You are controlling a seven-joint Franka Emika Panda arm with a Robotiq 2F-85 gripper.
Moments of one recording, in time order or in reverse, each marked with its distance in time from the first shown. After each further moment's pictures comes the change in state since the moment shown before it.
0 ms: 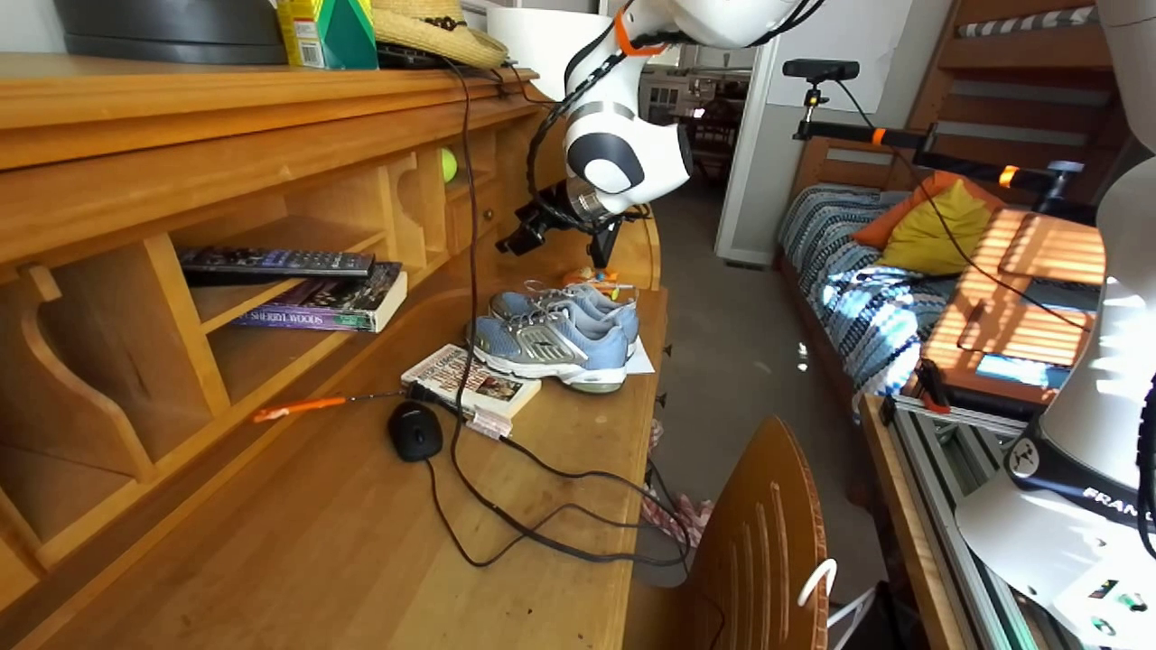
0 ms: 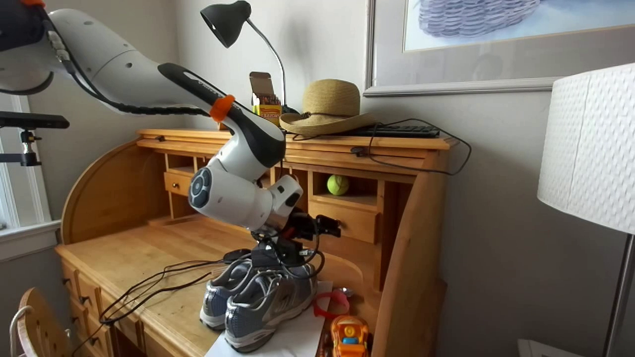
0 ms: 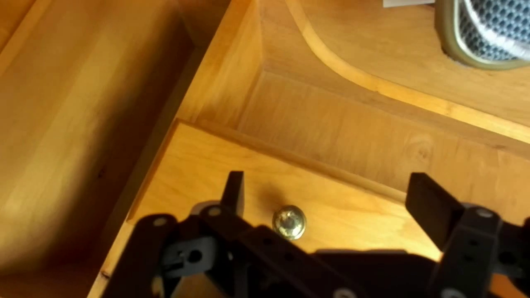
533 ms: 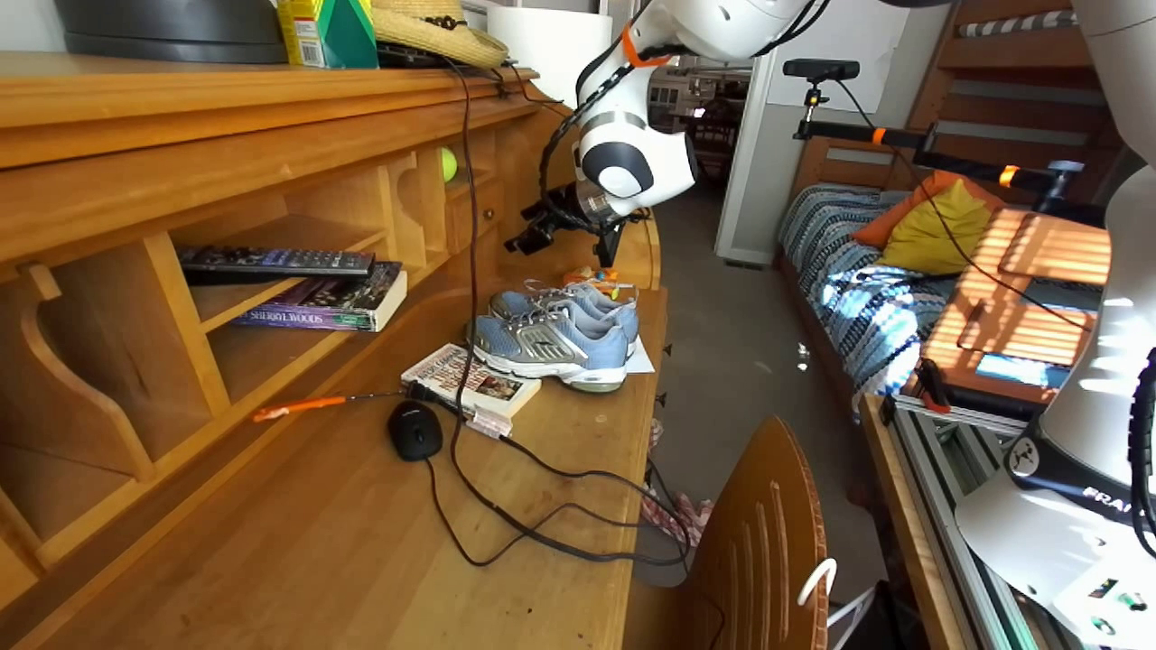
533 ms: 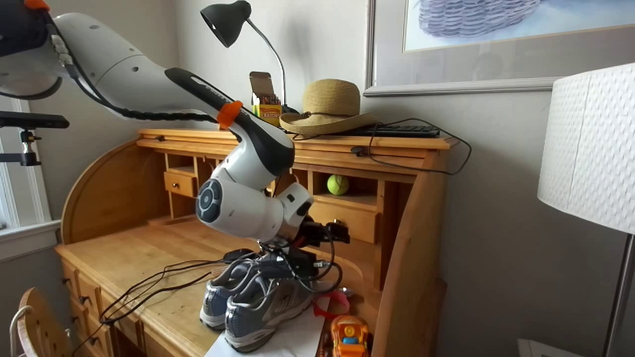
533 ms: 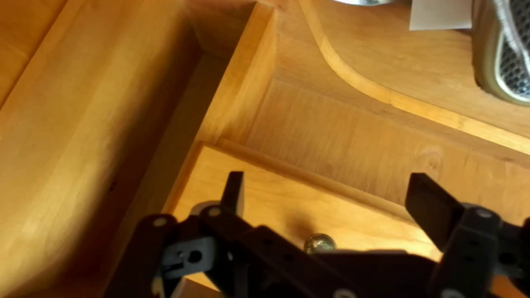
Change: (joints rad) arm -0.078 0.031 0.020 0.020 -0.067 -0.087 0.012
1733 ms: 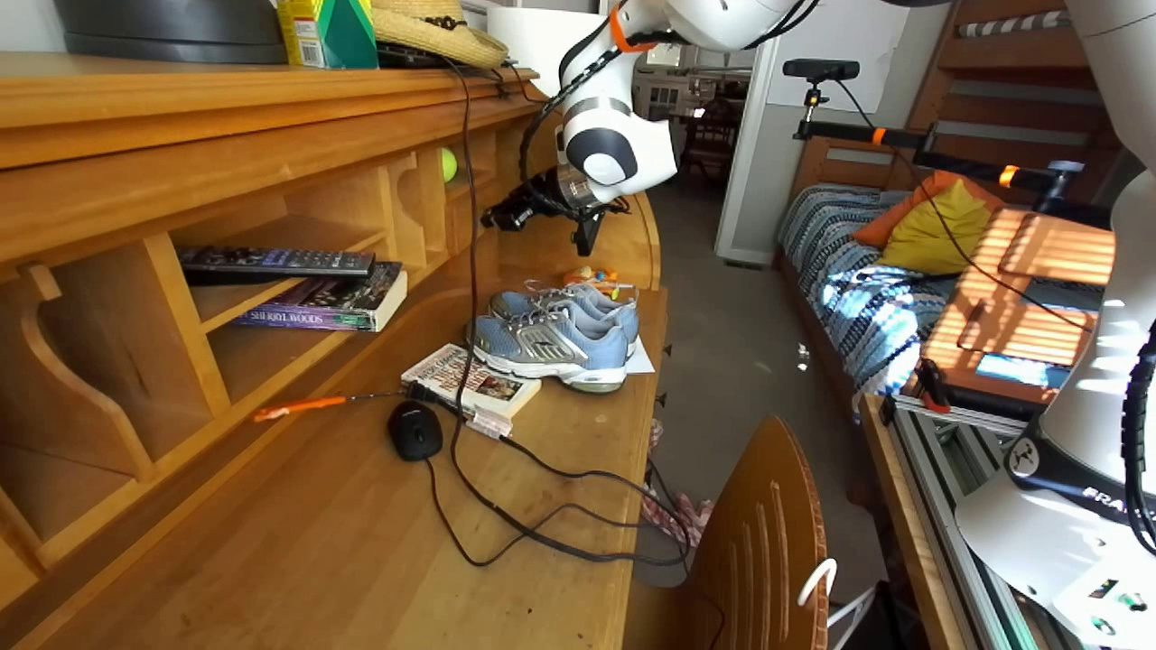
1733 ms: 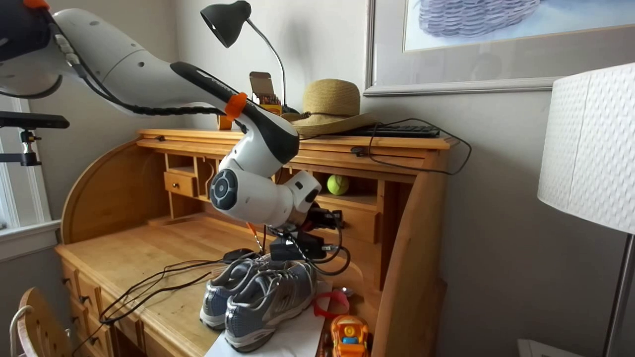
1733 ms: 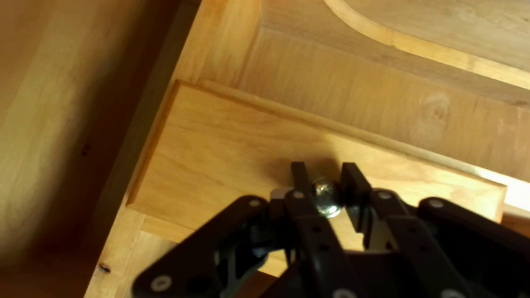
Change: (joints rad) arm -0.047 0.000 0.076 0.082 -0.059 0.003 0.084
